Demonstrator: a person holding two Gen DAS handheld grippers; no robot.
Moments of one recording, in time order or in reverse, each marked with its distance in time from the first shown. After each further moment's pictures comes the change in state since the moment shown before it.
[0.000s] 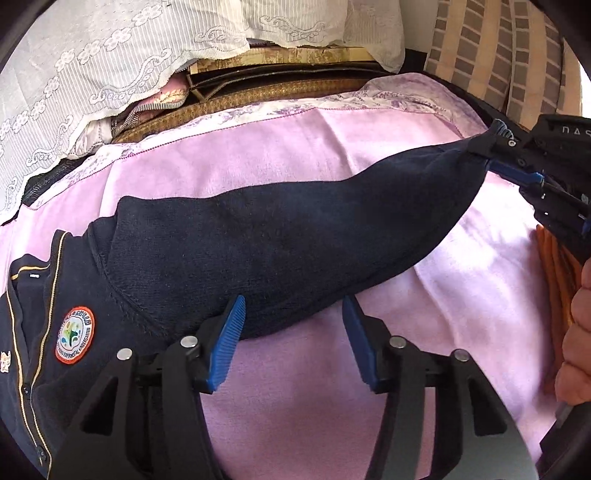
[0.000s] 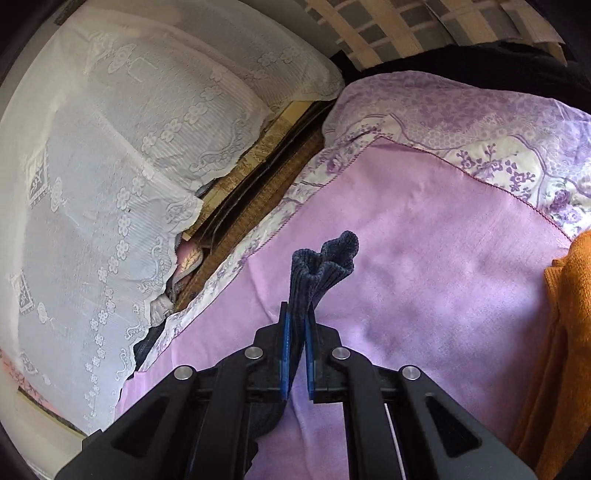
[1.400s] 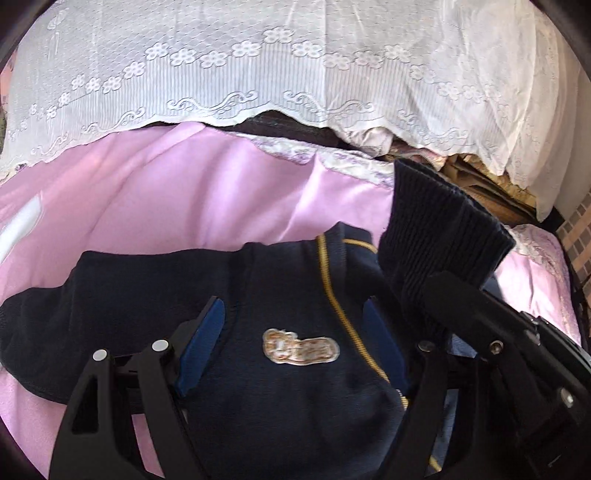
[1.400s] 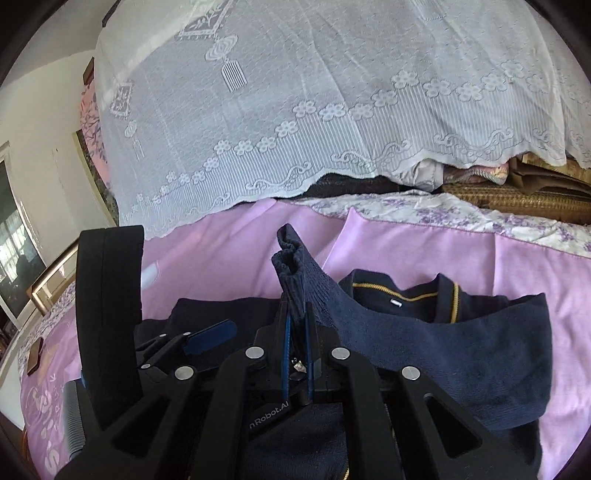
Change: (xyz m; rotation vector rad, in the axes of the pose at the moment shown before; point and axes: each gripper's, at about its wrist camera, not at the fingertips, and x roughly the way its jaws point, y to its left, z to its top) left arm -0.112 0.345 -0.075 -0.518 -0.066 0.243; right arm 0.073 0.359 -0.260 -0.747 0.369 0.286
